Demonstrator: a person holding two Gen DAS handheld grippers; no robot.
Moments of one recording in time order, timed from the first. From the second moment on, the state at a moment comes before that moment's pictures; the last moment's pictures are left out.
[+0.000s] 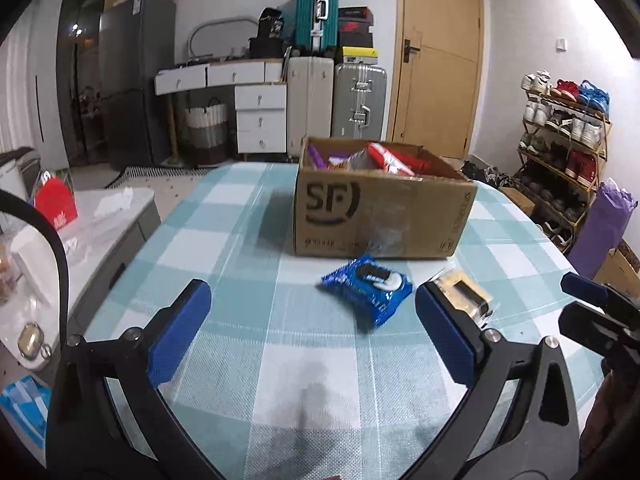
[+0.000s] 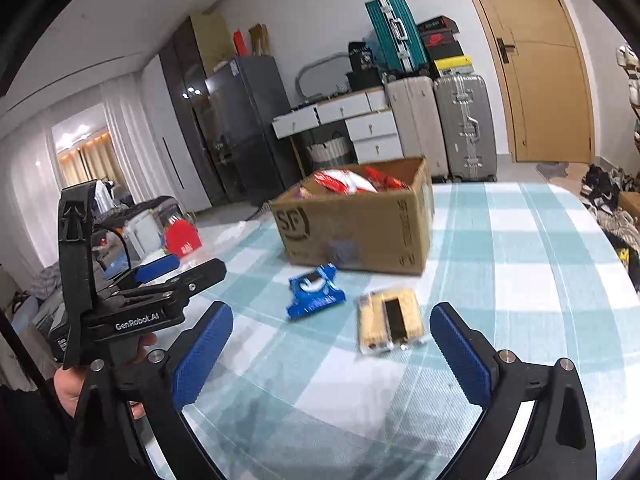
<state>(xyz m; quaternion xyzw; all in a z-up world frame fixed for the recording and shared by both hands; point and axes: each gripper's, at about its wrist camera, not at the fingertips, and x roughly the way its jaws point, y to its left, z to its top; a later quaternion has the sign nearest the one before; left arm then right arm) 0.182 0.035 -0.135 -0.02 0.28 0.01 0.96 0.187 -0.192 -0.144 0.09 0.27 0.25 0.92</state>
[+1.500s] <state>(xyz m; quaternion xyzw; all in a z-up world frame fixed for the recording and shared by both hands) 0.194 0.039 -0.154 0.00 0.26 0.05 0.96 0.279 -0.172 -0.178 0.06 0.32 0.20 0.93</state>
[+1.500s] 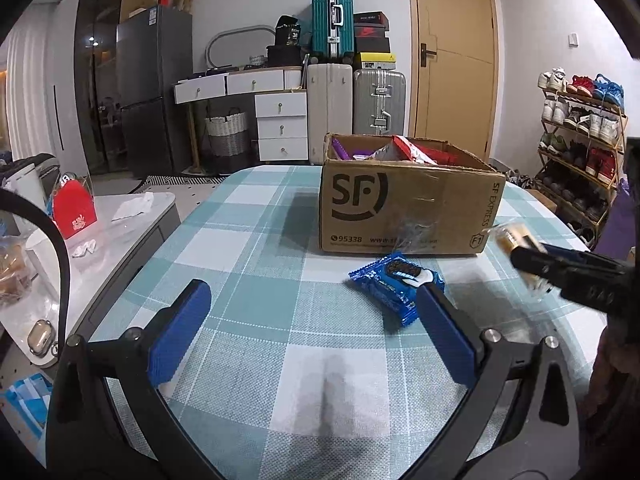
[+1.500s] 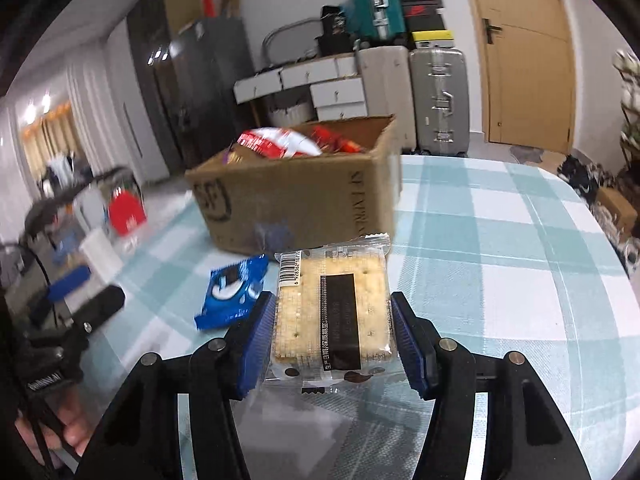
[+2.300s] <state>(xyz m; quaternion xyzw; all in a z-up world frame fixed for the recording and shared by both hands) 0.325 -0.009 -0.186 -0.02 0.45 0.04 0.89 0.255 -0.201 -0.169 0.11 0.27 0.21 0.93</state>
